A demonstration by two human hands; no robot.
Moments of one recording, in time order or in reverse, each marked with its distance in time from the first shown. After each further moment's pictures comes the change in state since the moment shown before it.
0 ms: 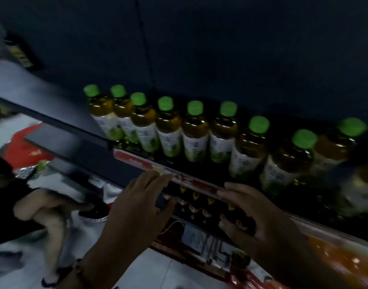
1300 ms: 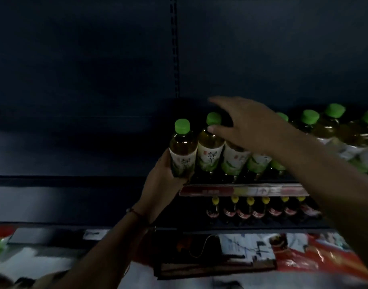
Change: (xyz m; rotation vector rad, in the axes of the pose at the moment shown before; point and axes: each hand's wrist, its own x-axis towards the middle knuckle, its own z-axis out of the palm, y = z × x) left_hand 0.179 -0.283 -0.036 -0.678 -0.143 0.172; right_hand 0.300 -0.200 0.062 -0.549 0.283 0.236
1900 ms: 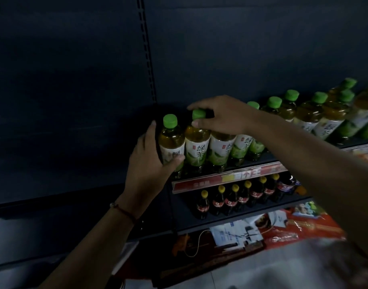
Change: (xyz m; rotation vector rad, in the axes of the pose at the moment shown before) left_hand 0.007 0.017 -0.032 0.162 0.061 0.260; right_hand 0.003 -0.005 0.005 0.152 -0.080 0.116
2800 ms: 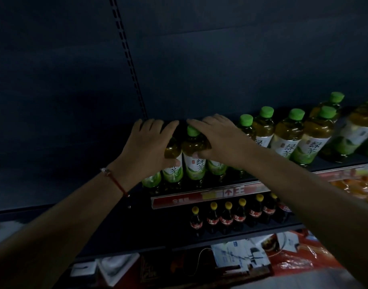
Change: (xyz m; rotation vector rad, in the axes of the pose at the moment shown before) left_hand 0.068 0.088 0.018 0.878 -0.164 0.397; right_hand -0.040 0.078 0.002 -0.308 0.237 -0.202
